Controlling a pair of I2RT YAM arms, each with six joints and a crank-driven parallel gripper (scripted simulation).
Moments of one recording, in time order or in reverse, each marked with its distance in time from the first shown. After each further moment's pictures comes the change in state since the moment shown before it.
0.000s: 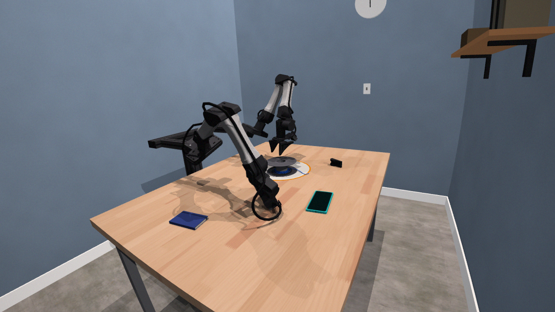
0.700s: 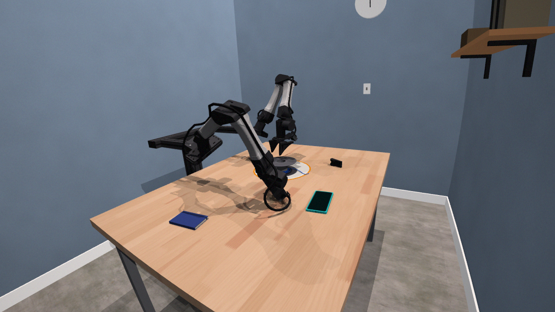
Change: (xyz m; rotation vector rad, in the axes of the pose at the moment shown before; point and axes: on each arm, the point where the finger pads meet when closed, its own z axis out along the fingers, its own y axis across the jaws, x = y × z) left arm 0.000 0.000 0.000 0.001 0.000 0.000; right arm 0.032 0.044 0.056 -0.067 0.021 -0.075
